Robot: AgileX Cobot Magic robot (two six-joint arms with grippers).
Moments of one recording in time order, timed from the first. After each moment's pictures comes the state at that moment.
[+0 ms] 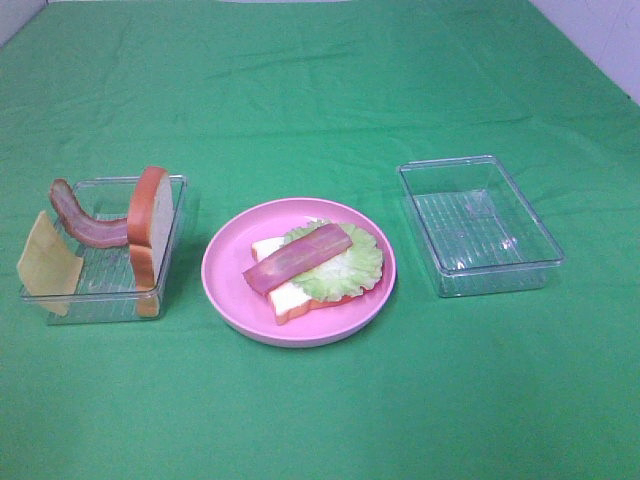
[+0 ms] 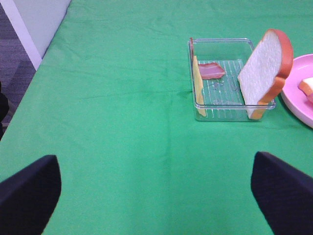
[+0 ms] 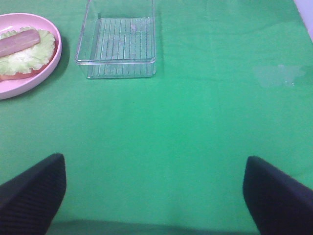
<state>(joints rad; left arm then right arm) 0.06 -0.01 -0.52 0.01 1.08 -0.03 0.08 0.00 -0.46 -0.05 1.11 0.03</state>
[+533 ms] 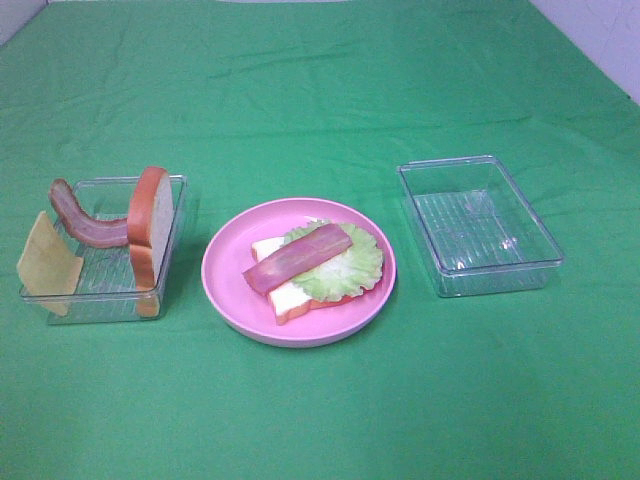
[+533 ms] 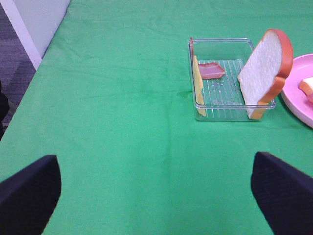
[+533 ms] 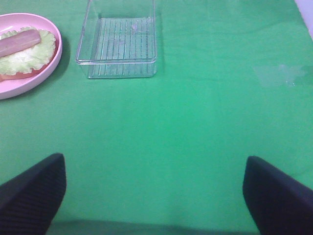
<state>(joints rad) 0.06 -0.01 -0.52 0.01 1.08 -0.03 0.08 0.00 -0.46 -0.05 1.11 0.03</state>
